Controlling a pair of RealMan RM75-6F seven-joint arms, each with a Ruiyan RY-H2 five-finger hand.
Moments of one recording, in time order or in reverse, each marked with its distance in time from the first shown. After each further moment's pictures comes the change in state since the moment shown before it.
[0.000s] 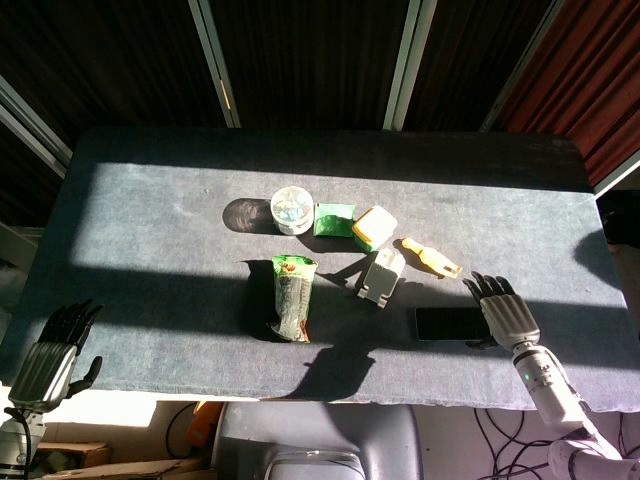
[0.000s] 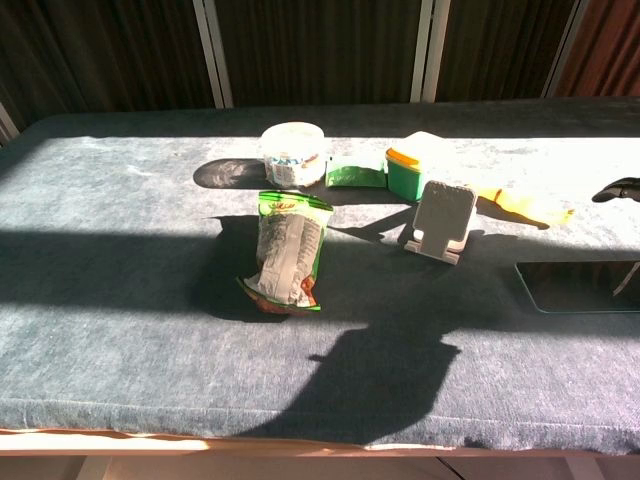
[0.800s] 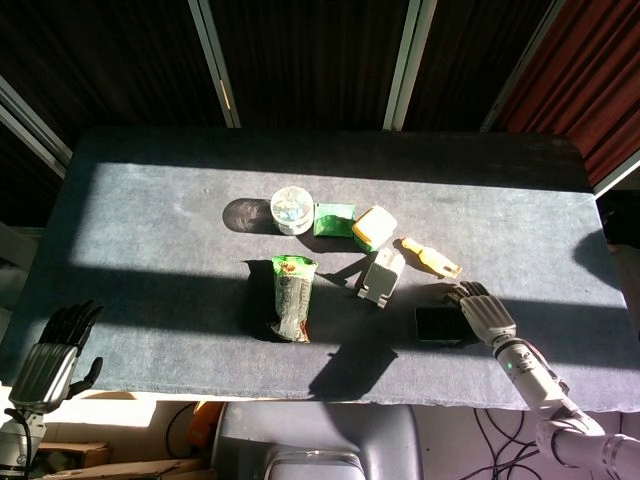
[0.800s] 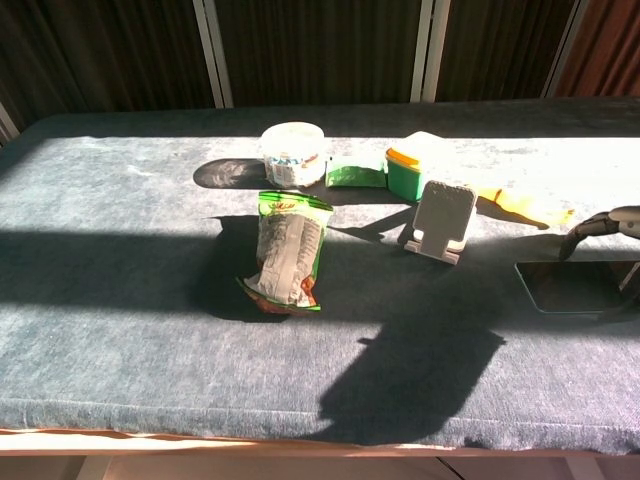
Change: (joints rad) left arm 0.000 -0.002 0.005 0.000 0.005 0.003 0.003; right arm 0.096 -0.086 -0.049 0.169 -0.061 -0.130 0.266
